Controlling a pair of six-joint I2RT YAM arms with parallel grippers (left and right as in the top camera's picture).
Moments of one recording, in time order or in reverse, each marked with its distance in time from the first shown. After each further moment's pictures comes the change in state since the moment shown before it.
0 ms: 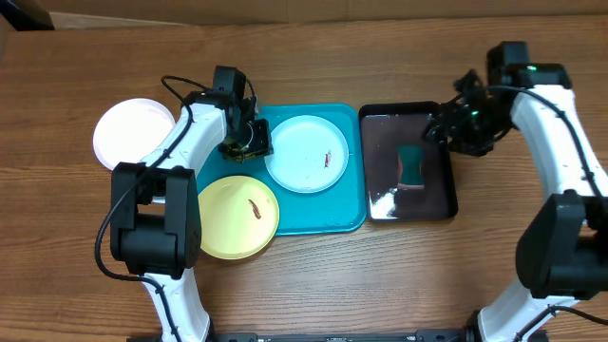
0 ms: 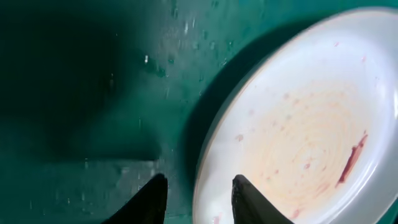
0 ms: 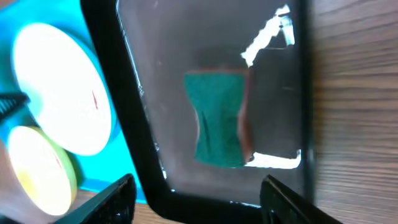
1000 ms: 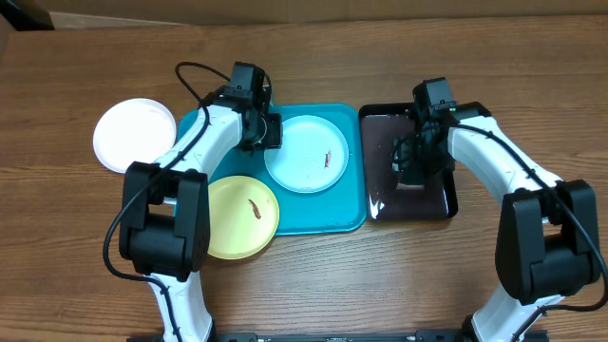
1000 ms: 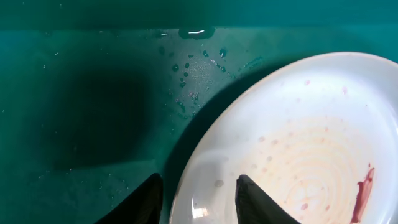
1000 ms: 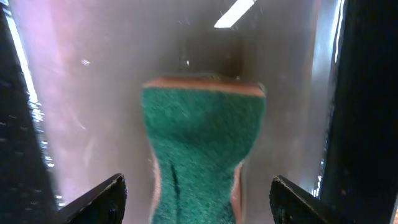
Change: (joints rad) left arm -0.076 0.000 0.000 0.127 -0.142 0.042; right arm 0.224 0.000 -0.311 0.388 0.358 0.080
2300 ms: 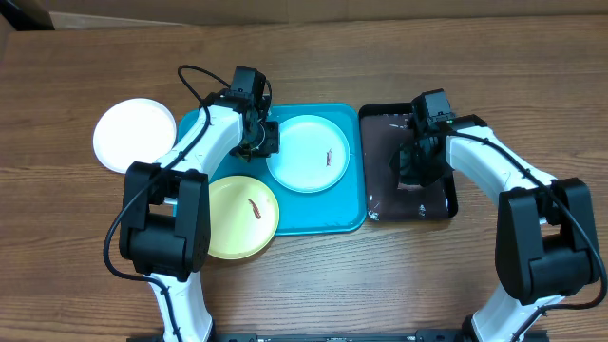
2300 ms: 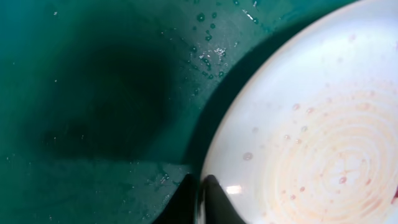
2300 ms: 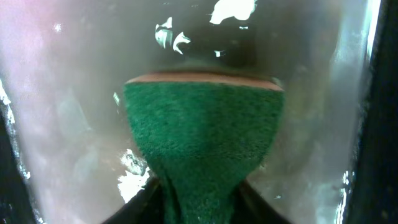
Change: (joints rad) left arm -0.003 0.000 -0.002 -0.092 -0.041 0.021; right arm 0.000 0.000 -0.089 0.107 -0.017 0.015
